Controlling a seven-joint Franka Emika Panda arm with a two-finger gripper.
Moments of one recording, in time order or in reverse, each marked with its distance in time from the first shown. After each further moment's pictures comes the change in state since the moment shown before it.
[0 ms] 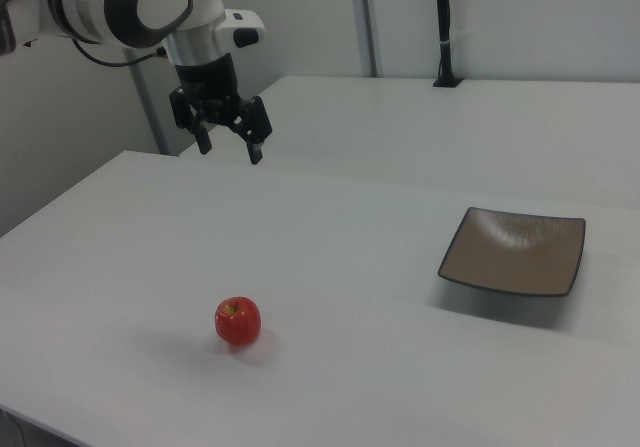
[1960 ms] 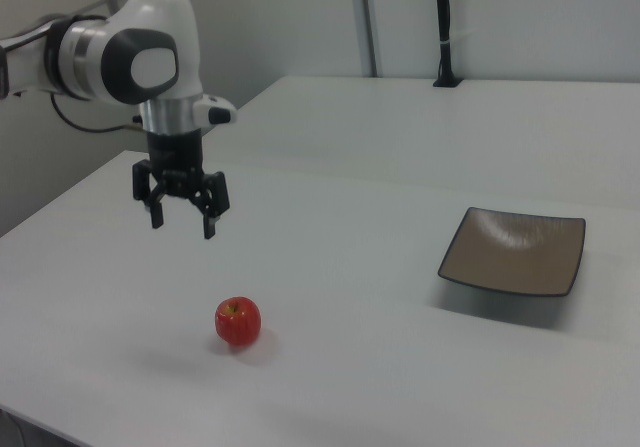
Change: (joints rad) arm 0.054 -0.025 0.050 -0.209 0.000 -0.103 -0.023
